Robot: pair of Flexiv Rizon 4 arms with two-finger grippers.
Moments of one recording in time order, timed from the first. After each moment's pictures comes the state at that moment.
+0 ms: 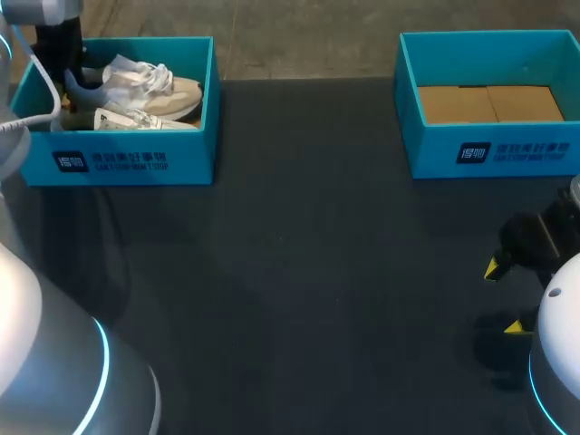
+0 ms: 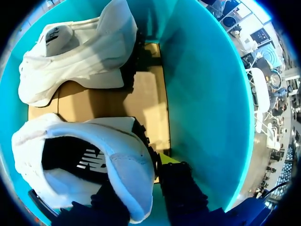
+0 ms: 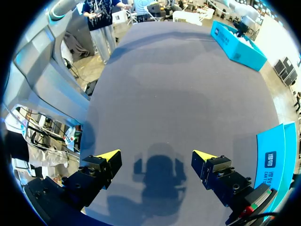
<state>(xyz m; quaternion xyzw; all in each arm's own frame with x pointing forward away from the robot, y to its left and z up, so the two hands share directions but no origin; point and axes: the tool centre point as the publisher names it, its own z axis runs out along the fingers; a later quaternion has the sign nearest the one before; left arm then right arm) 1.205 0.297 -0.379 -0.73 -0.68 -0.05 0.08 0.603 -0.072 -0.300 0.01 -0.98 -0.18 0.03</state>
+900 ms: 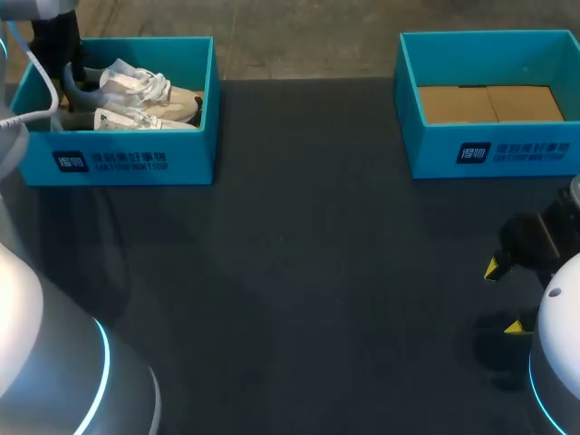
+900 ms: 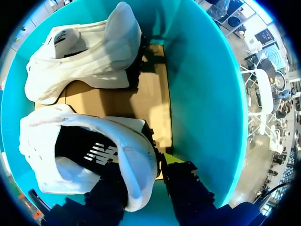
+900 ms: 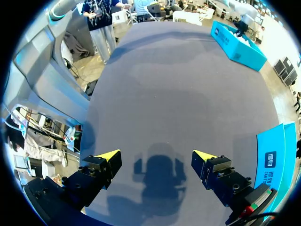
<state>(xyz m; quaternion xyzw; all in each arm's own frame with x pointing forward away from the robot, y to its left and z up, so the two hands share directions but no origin) 1.207 0.292 -0.370 -0.72 -0.69 -0.04 0.06 0.603 -0.072 -0.300 0.01 -0.98 -0.18 0.03</state>
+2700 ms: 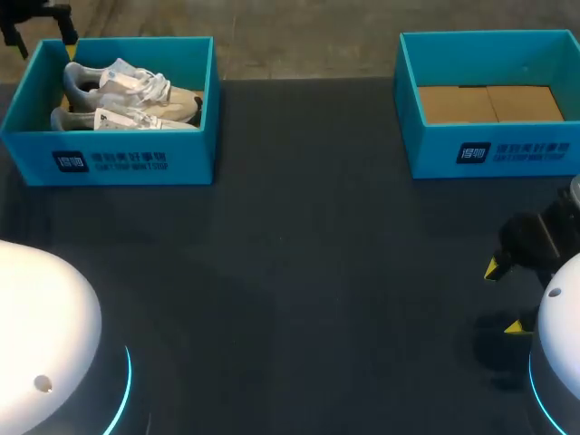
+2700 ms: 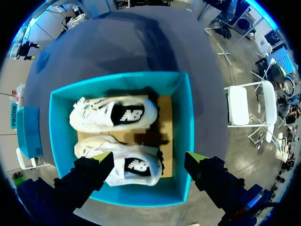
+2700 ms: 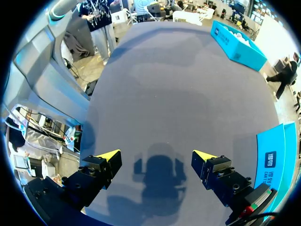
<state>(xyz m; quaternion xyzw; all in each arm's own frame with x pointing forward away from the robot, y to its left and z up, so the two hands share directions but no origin) 1.117 0.271 -0.232 -0.72 -0.69 0.02 0.01 0.603 -0.072 -0.300 0.01 -0.98 -0.18 0.03</state>
